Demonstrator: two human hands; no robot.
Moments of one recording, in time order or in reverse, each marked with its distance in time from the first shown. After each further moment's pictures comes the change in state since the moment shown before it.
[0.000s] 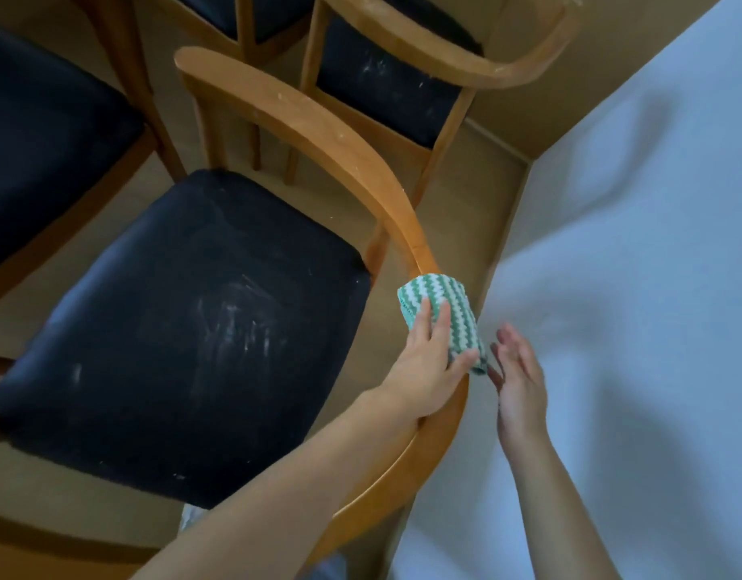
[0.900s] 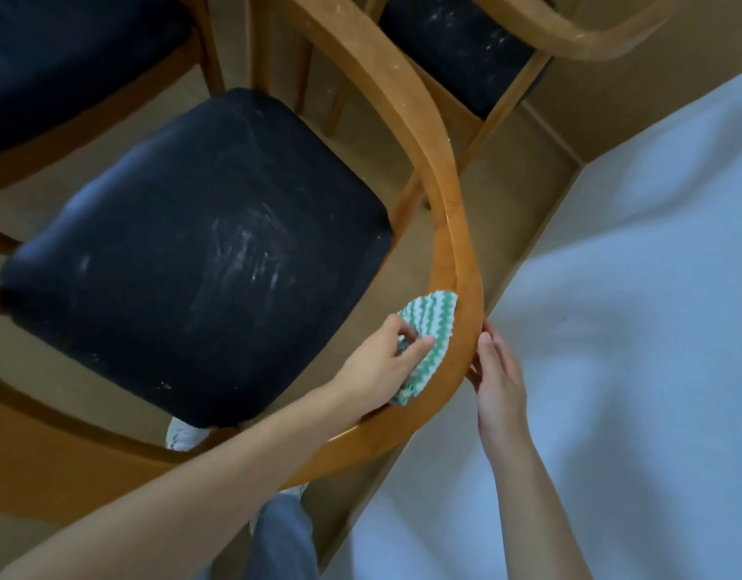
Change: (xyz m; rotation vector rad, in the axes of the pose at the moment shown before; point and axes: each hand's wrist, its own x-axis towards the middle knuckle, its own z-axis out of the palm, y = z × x) left_hand -0.053 -0.035 0.012 -0.397 0.207 -0.218; right_hand -0.018 0.023 -0.005 -0.159 -0.324 0.057
